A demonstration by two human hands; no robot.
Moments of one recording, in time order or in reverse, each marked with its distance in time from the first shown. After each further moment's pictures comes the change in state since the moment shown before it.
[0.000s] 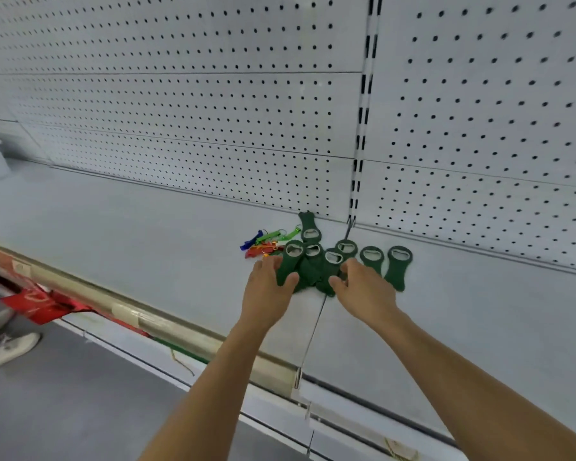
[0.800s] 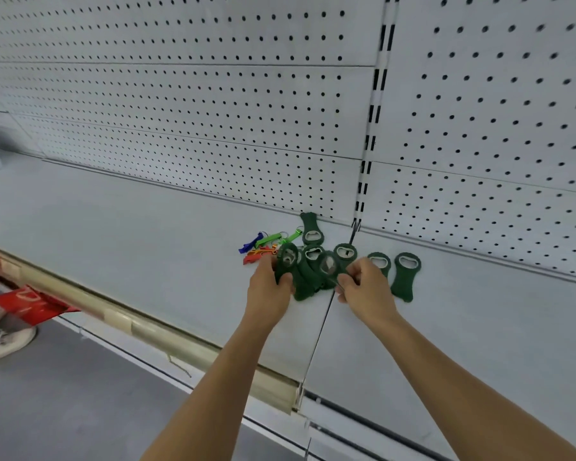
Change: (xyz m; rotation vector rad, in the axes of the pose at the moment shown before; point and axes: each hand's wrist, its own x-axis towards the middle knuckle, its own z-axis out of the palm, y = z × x) left_hand 0.030 -0.002 0.011 -0.276 0.004 -0.151; right_hand 0.032 0.005 0.018 0.528 0.054 0.139
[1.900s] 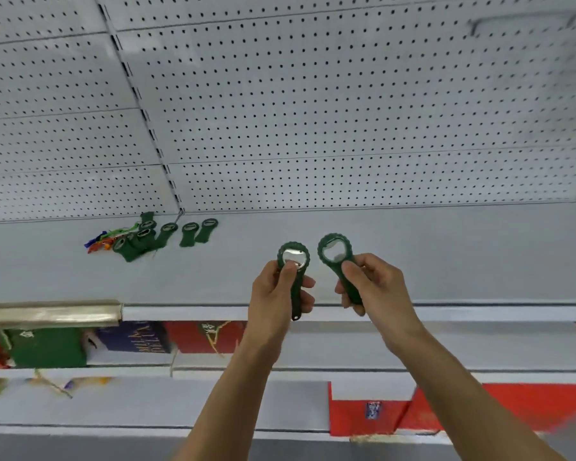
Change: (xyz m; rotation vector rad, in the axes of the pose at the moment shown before) left_hand -0.425 0.151 0.178 -0.483 -0.381 0.190; right_hand -0.365 0.162 -0.310 0.534 0.299 -0.129
